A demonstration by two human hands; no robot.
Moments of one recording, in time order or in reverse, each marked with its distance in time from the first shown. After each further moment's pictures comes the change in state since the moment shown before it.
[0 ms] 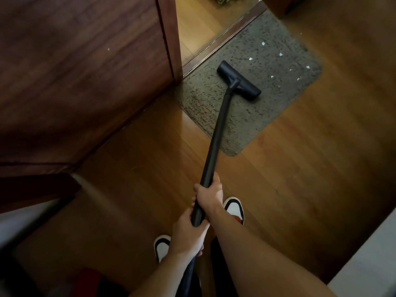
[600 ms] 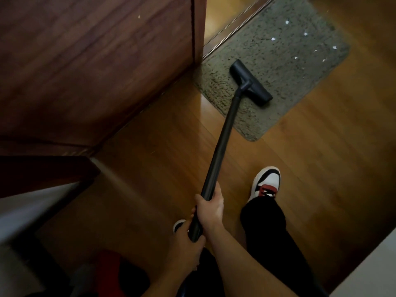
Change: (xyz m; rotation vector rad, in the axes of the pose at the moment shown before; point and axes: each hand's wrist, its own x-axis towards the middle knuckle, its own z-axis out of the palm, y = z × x) left_hand -0.019 -0.089 -0.066 -0.002 -0.064 -0.100; right_hand -0.058 0.074 0.068 0.038 0.024 -0.002
